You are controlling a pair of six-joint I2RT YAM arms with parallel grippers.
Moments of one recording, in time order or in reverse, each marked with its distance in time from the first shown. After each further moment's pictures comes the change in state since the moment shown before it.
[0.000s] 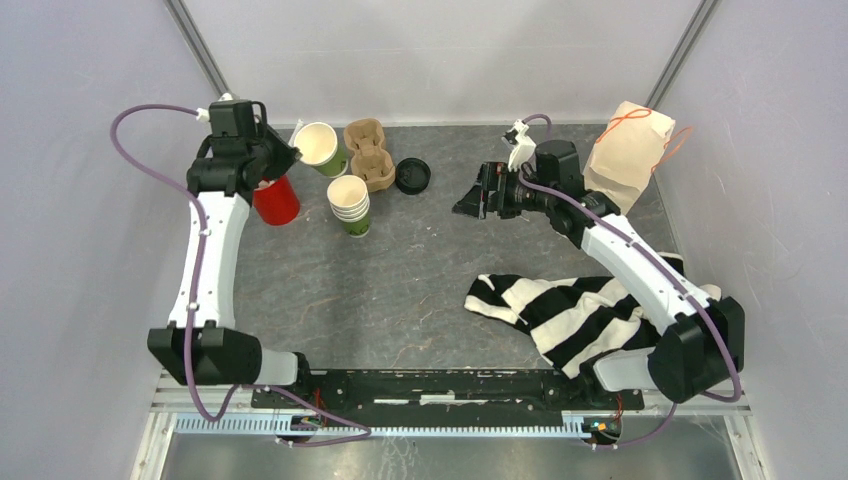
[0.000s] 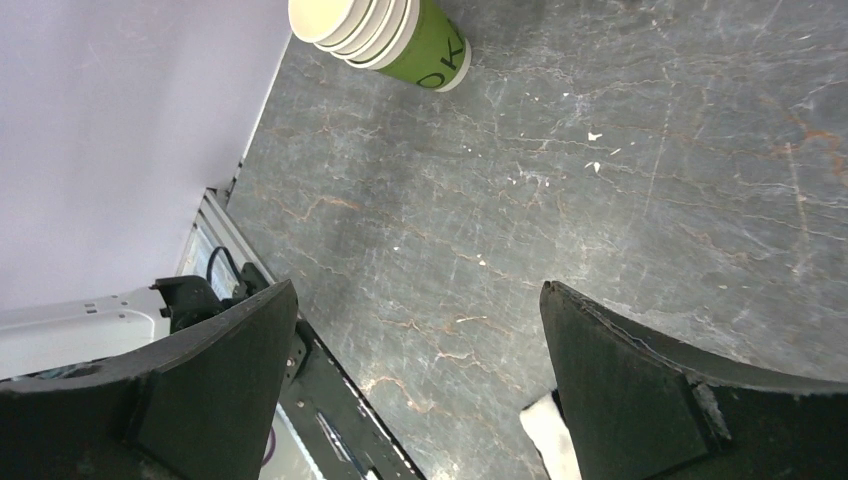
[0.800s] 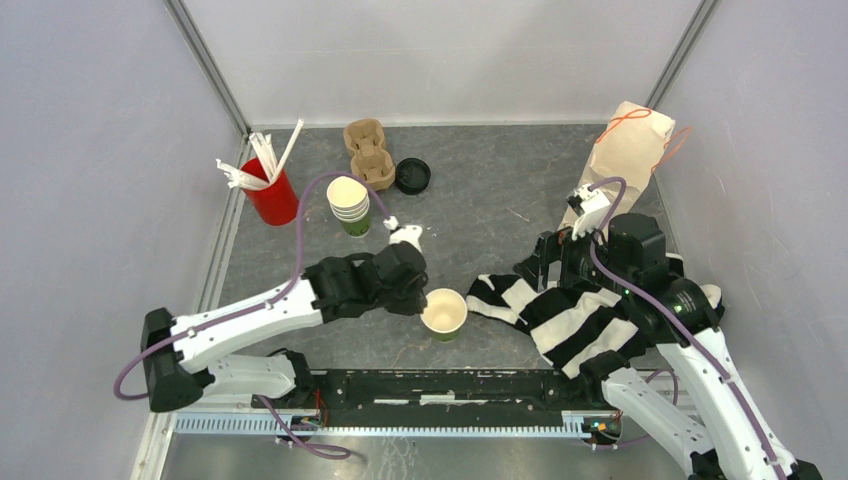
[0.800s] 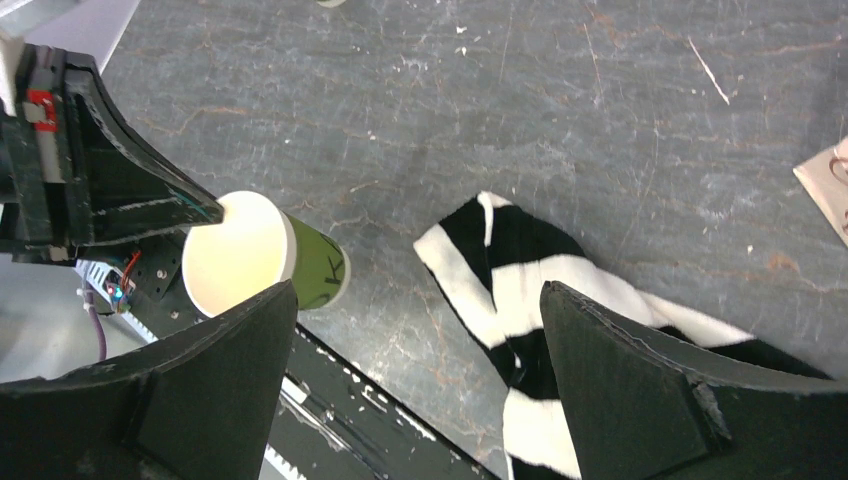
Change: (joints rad) left arm -1.139 -0.227 -0.522 0.003 -0.246 -0.100; right arm 0.000 -0.662 -0.135 -0.541 0.262 -0.271
